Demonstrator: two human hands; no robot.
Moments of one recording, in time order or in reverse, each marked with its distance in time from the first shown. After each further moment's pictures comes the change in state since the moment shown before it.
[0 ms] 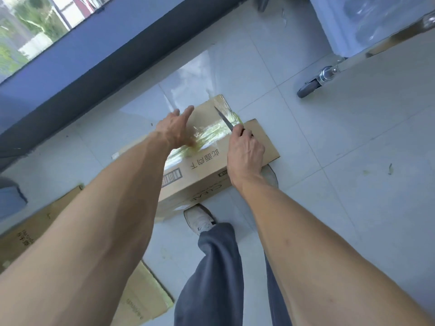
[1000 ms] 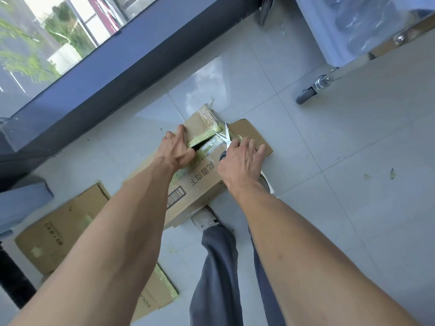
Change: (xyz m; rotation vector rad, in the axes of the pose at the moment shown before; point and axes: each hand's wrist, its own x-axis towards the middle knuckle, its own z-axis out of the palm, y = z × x) left_hand -0.070 0.022 0.009 -0.129 0.142 -0.142; right_hand -0.030 0.016 -0.038 -0.048 -0.073 -0.035
